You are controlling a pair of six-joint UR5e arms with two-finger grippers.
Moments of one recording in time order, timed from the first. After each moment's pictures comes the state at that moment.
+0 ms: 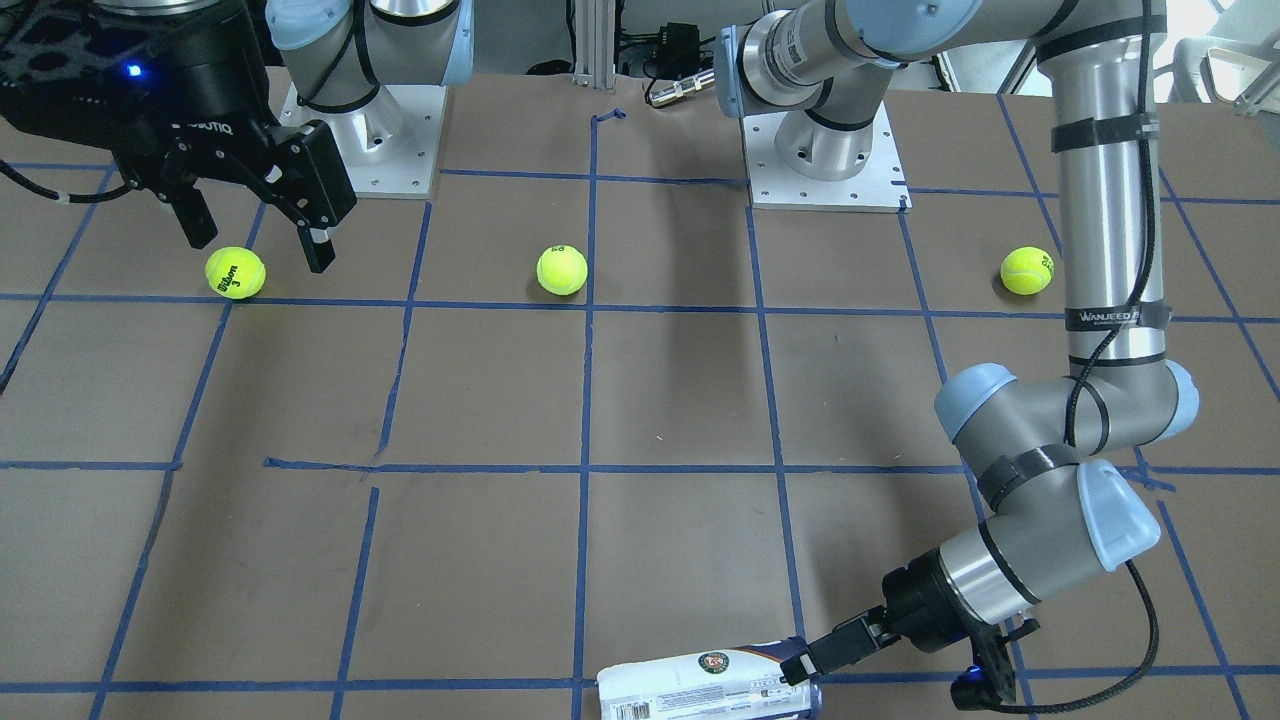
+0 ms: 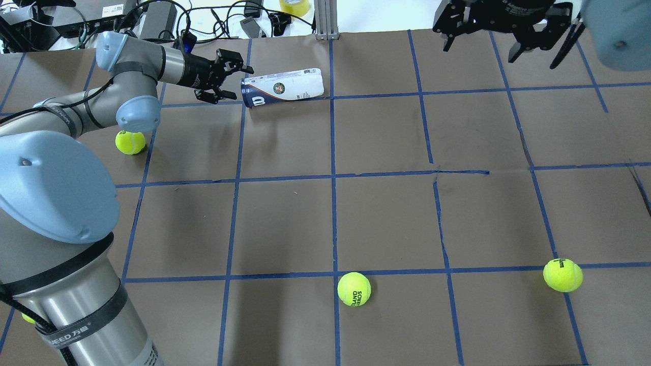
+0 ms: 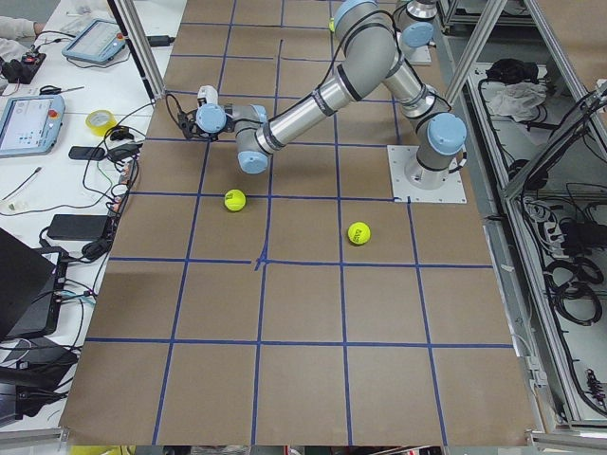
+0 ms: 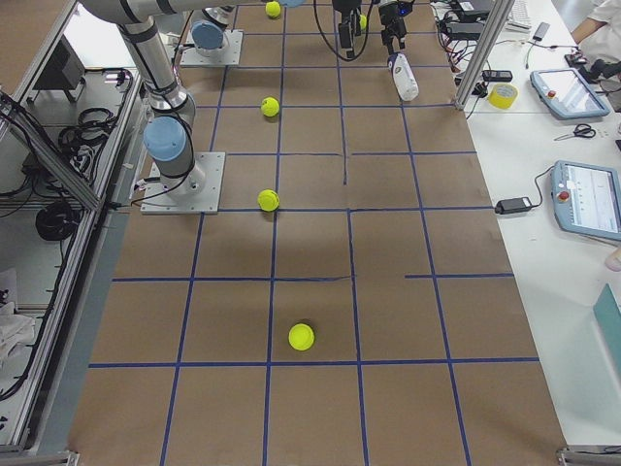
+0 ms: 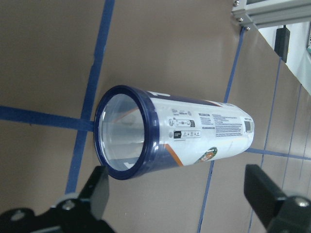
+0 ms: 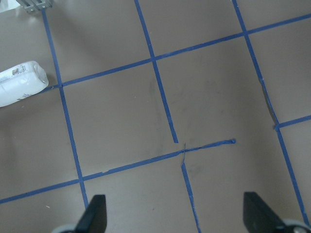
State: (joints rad) left arm -1.37 -2.32 -1.46 -0.72 0.80 -0.28; right arm 1.62 -1.56 1.44 -1.72 -1.60 0.30
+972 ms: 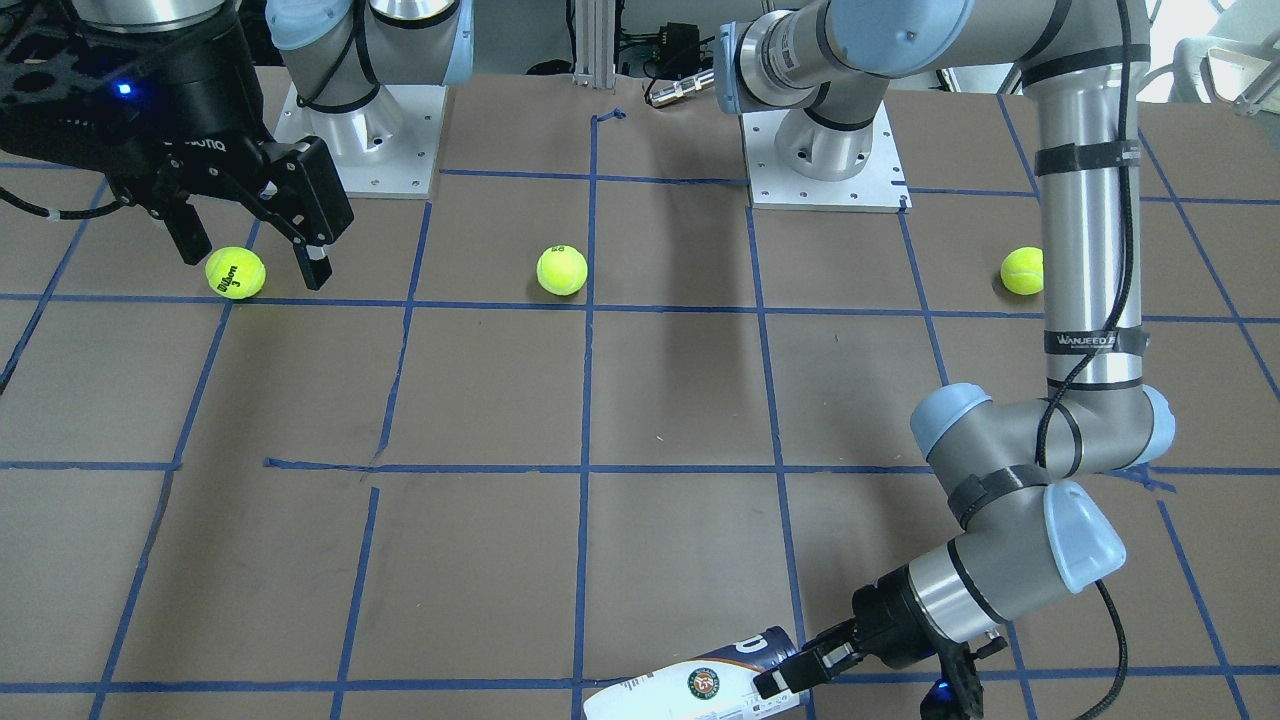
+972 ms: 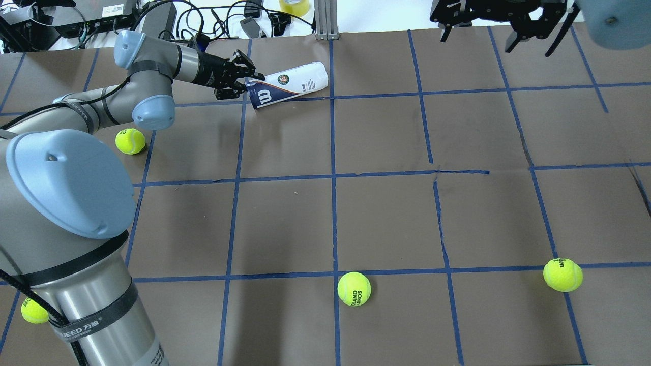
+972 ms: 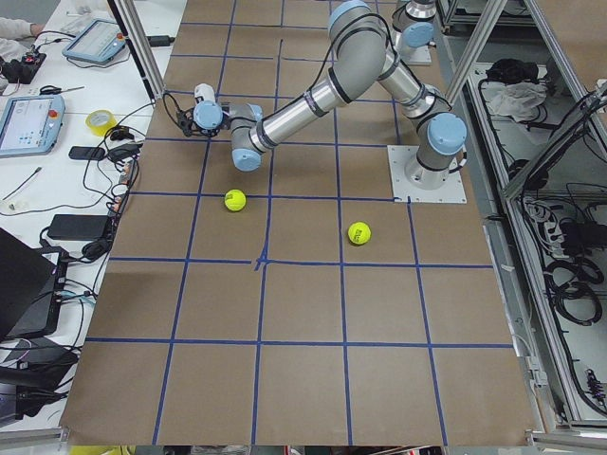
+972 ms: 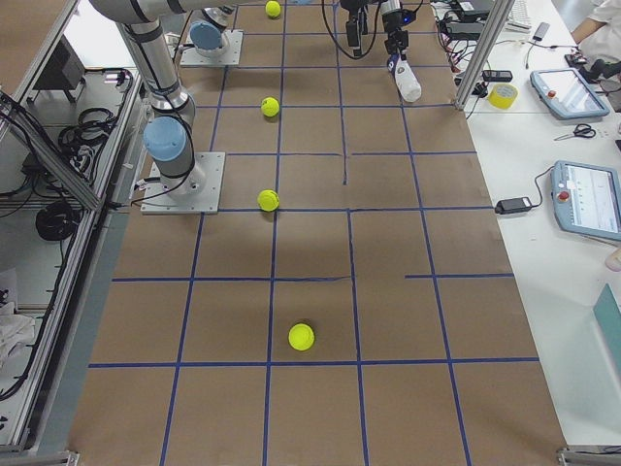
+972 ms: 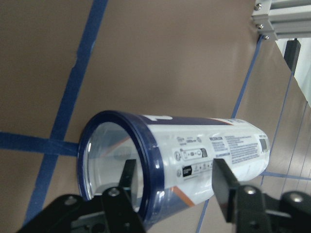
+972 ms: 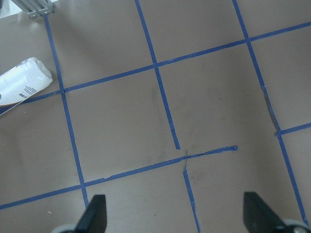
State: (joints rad) left arm -1.40 -2.35 -1.43 -0.71 0.80 -0.42; right arm 1.62 -1.53 1.42 -1.72 -1.60 0.30
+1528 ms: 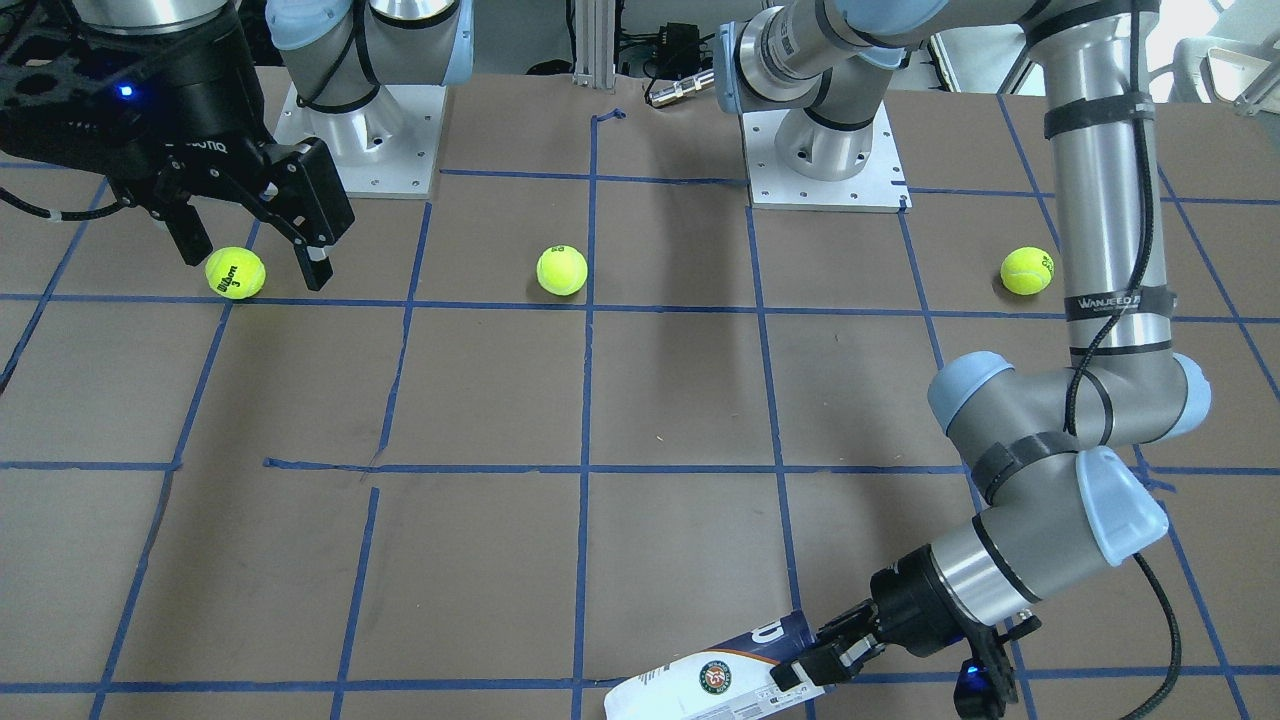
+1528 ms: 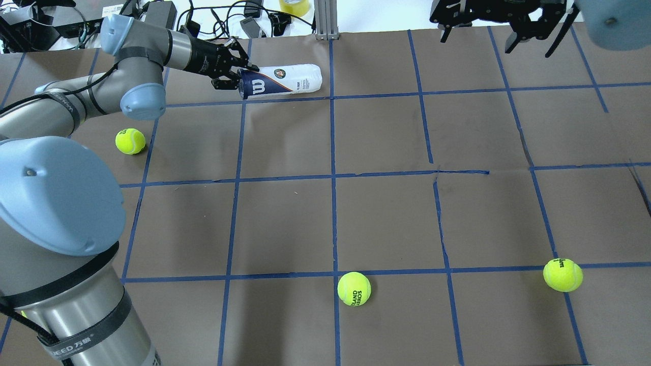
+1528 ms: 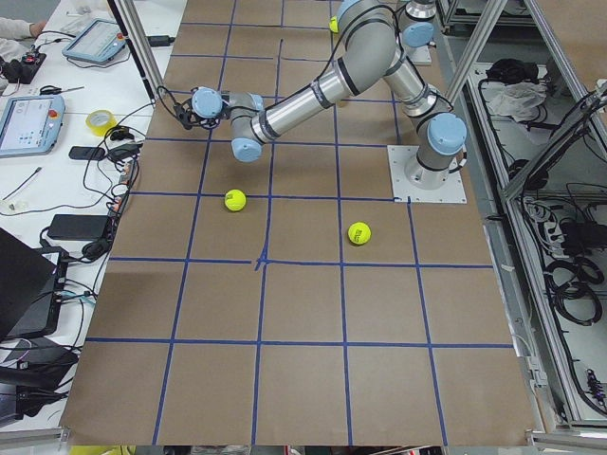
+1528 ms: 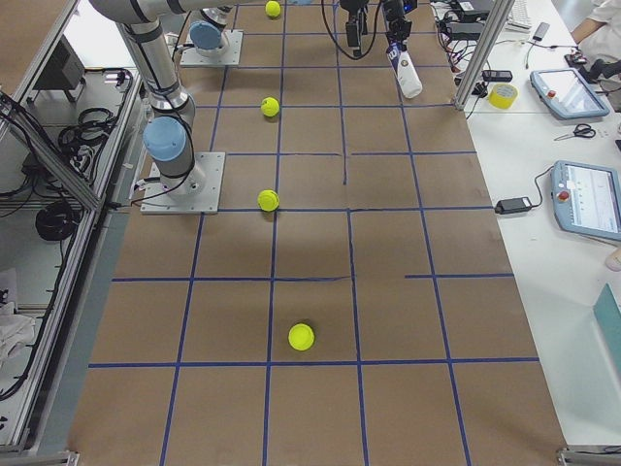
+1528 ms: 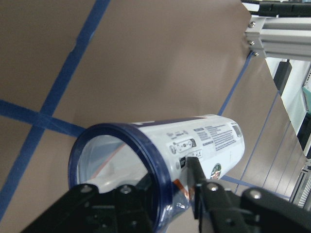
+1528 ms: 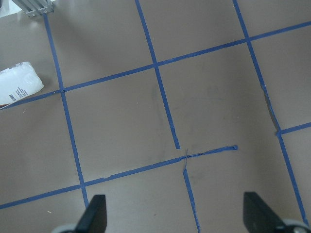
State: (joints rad) left arm -1.40 -2.26 -1.42 -0.77 0.80 -0.54; right arm 1.62 -1.53 1.42 -1.72 -1.60 0.30
